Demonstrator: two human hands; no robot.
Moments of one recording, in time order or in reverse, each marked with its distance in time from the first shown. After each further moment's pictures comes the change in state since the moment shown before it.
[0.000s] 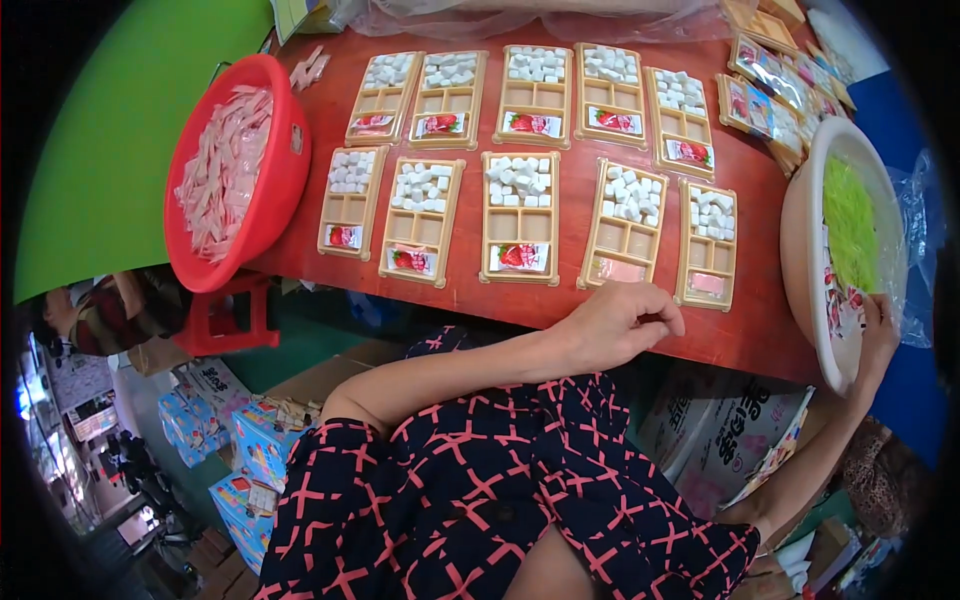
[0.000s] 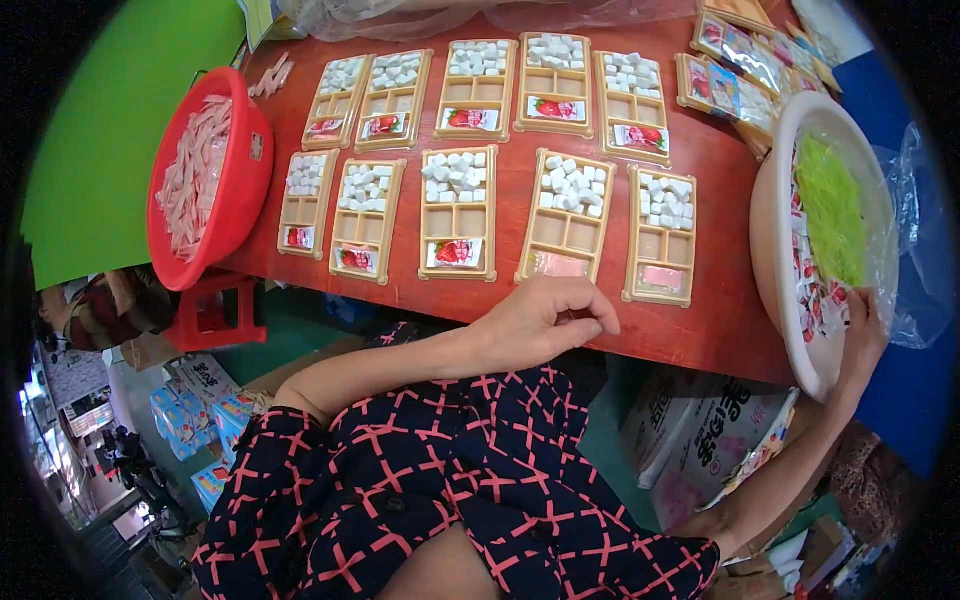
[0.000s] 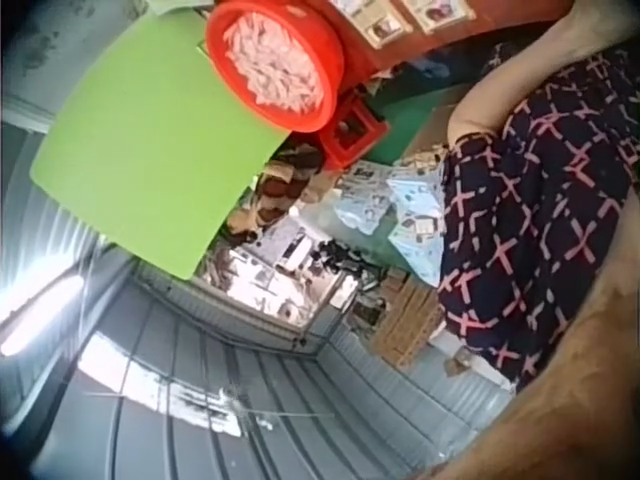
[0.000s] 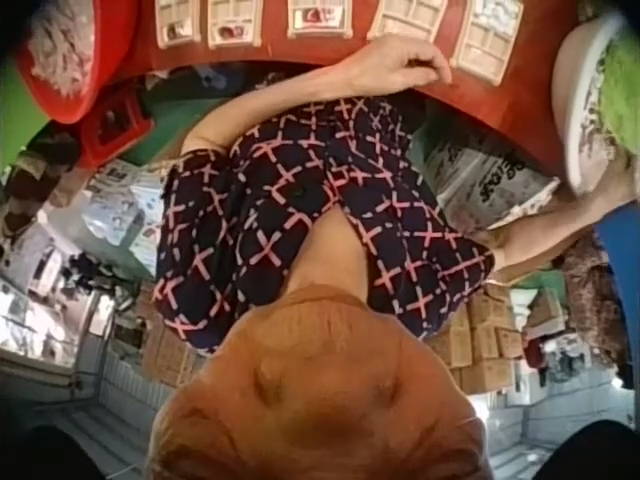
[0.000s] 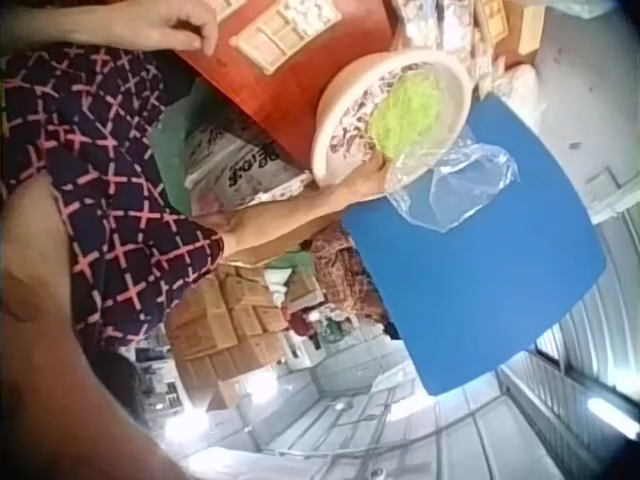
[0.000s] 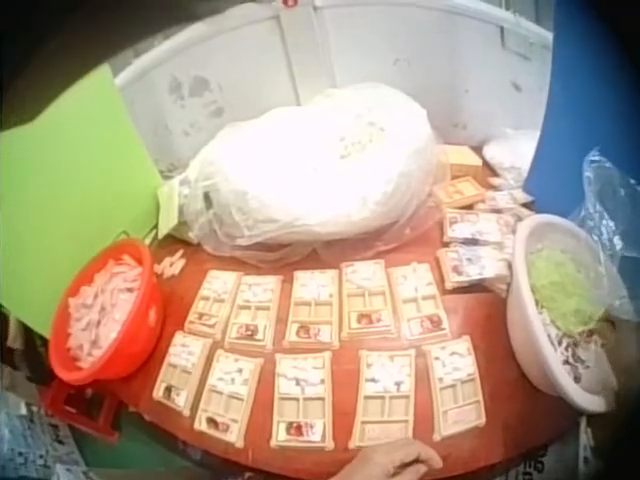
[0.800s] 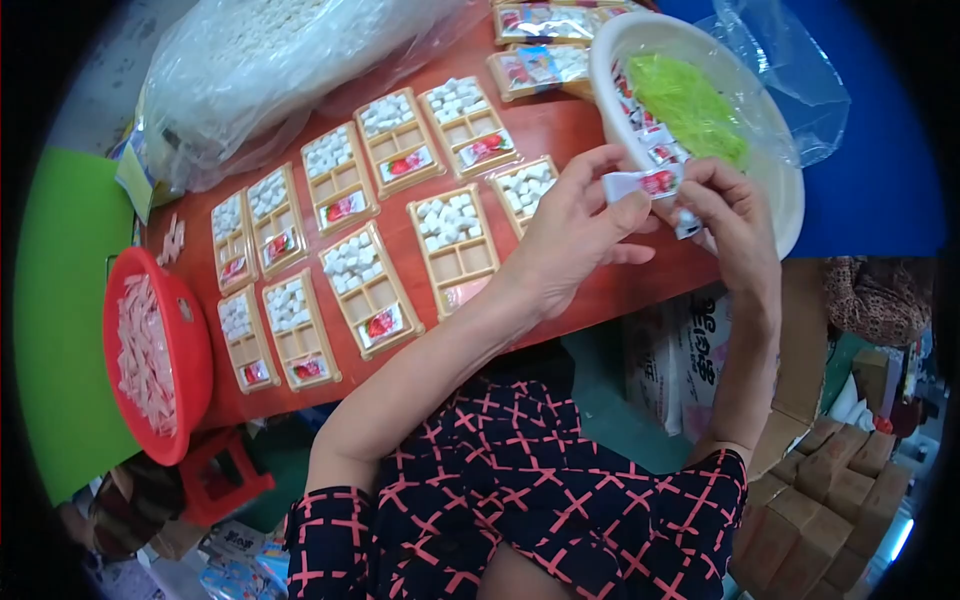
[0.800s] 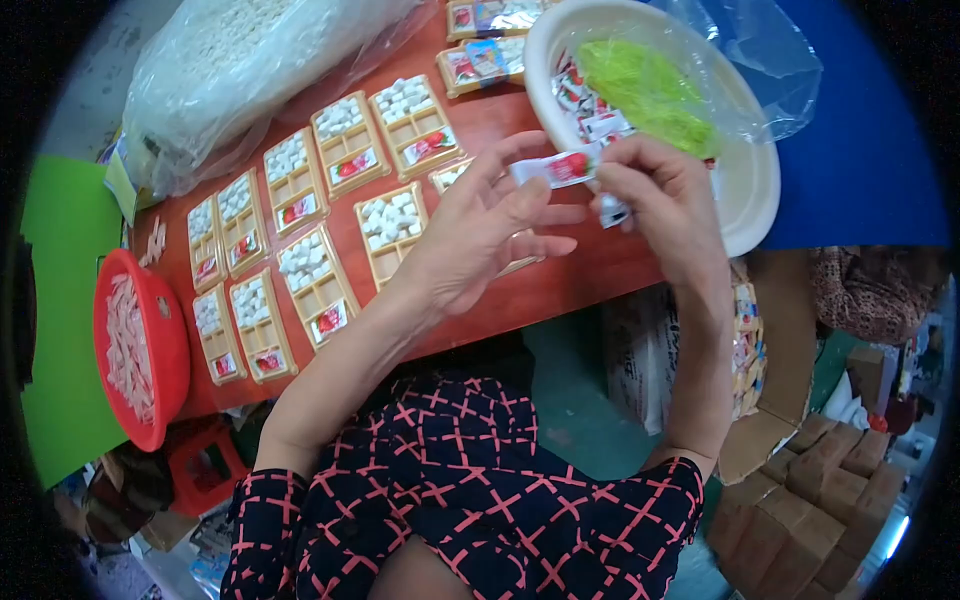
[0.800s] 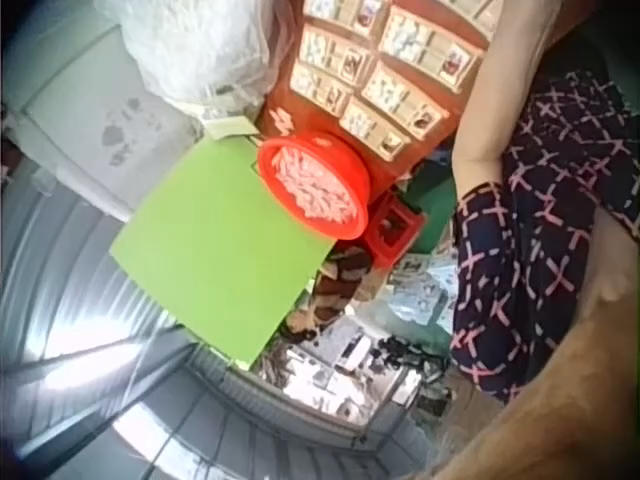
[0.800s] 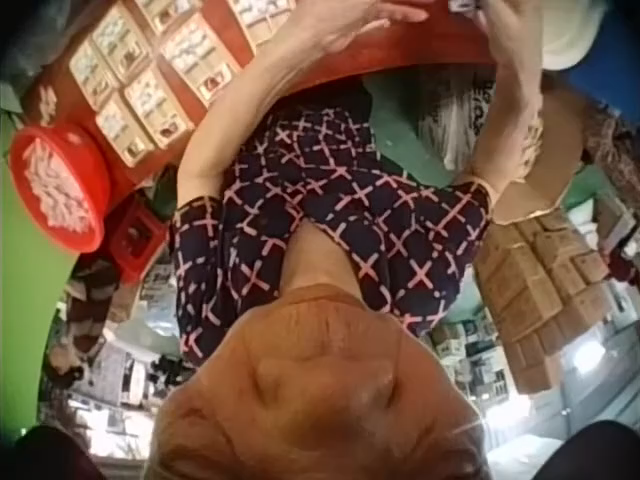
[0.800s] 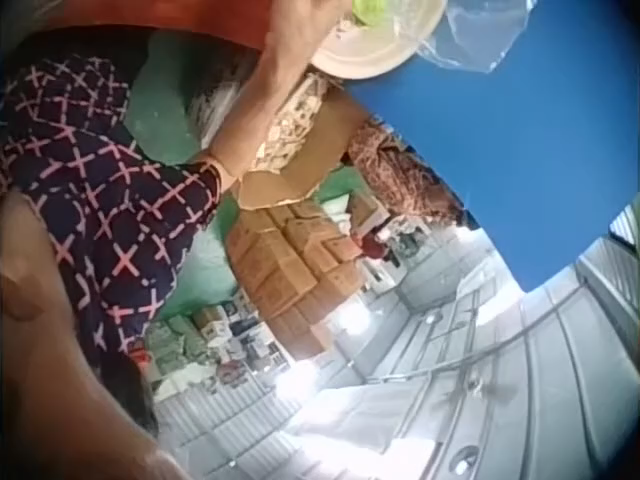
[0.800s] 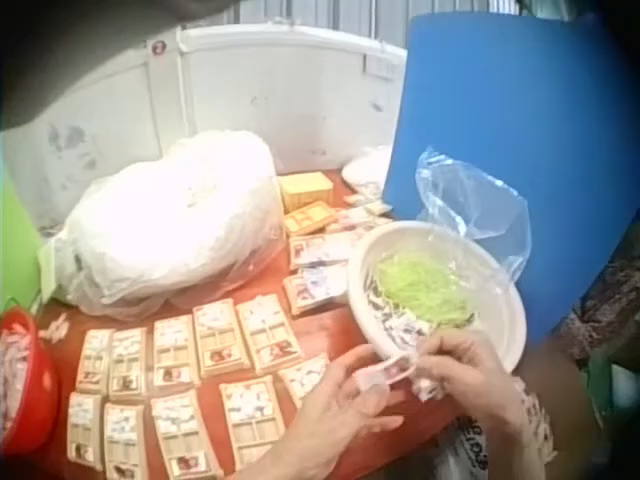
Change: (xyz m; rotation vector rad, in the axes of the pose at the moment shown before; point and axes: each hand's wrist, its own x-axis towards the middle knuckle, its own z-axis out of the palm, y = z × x) left_hand 0.095 0.058 0.051 -0.793 -0.080 -0.139; right_hand -0.065 -0.156 -0.025 1.020 -0.339 0.109
